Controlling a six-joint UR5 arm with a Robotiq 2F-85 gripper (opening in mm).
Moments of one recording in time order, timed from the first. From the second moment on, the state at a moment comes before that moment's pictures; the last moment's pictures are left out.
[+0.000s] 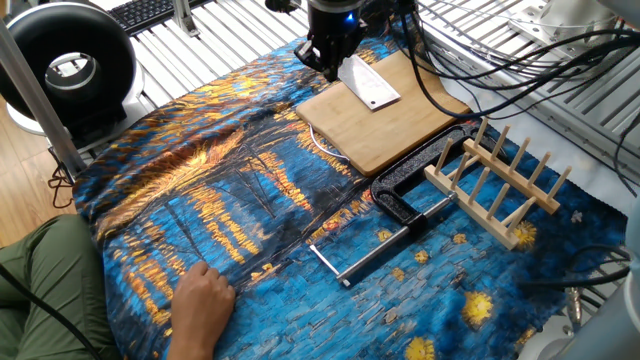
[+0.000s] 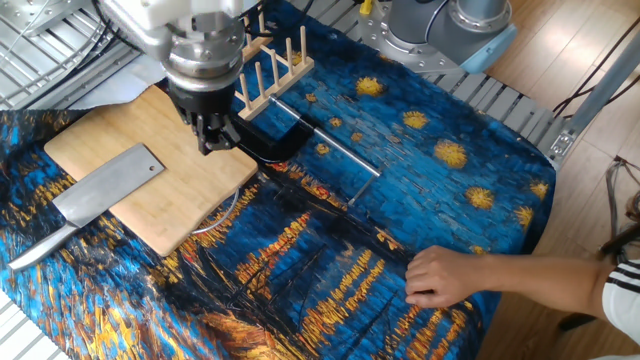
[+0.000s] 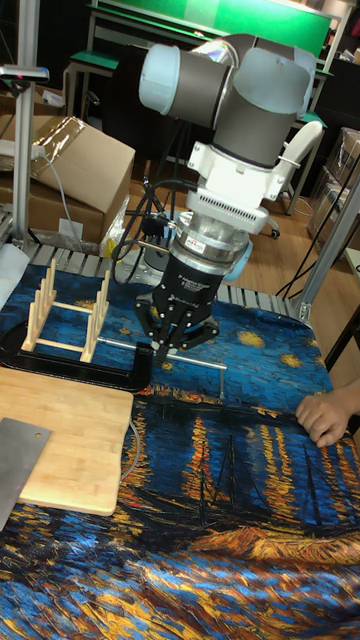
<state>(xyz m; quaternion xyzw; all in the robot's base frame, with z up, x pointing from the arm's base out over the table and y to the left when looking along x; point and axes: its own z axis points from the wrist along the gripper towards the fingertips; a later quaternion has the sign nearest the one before) 0.590 -0.023 0.177 0.04 1.00 -0.06 0.06</state>
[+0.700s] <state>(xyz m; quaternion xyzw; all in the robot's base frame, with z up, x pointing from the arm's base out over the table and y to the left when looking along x) 0.637 -0.023 0.092 0.02 1.00 -0.05 0.05</state>
